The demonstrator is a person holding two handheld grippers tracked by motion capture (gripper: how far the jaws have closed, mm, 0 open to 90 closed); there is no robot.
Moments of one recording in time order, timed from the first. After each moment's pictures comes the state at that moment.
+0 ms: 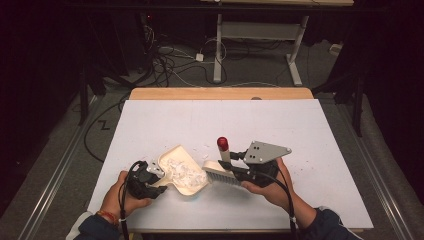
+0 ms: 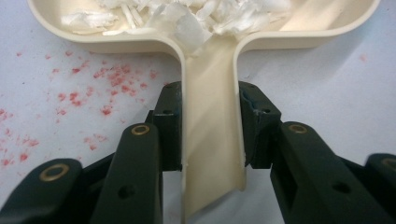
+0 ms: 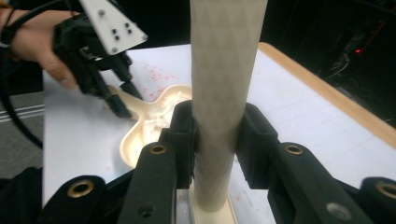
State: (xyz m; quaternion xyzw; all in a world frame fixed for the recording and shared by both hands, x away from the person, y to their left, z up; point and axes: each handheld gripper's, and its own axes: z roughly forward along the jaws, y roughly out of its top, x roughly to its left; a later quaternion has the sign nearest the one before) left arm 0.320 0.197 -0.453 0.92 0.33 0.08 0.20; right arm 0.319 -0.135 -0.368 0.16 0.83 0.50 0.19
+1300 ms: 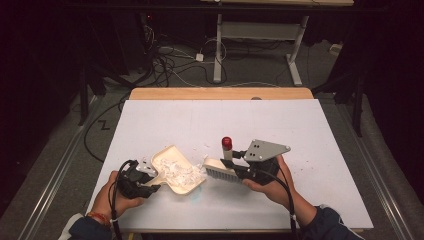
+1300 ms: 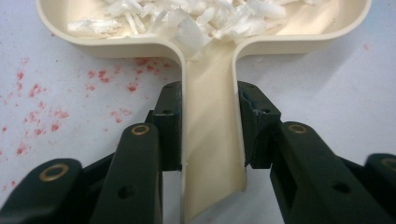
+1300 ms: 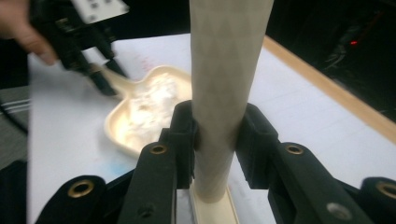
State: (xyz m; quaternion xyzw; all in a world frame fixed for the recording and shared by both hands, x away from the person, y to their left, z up) left arm 0.316 0.216 -0.446 0.91 0.34 0.08 0.21; right arm 0.328 -0.139 -0.372 0.17 0.84 0.48 0.20
